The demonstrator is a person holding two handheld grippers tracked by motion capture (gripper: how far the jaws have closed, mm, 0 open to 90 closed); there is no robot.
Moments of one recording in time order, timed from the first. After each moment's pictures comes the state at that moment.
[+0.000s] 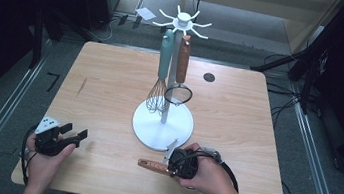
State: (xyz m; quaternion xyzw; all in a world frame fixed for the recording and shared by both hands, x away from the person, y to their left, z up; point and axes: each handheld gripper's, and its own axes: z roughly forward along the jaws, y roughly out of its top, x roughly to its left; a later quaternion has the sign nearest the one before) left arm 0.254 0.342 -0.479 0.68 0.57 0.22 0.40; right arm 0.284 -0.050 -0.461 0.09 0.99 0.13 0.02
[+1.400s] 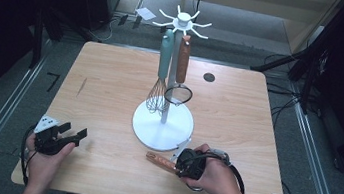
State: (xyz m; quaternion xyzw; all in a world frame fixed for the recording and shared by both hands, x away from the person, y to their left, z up) left arm 0.256 0.345 -0.480 0.67 0.59 0.22 0.41; right arm 0.284 -0.072 -0.462 0.16 0.98 0.15 0.03
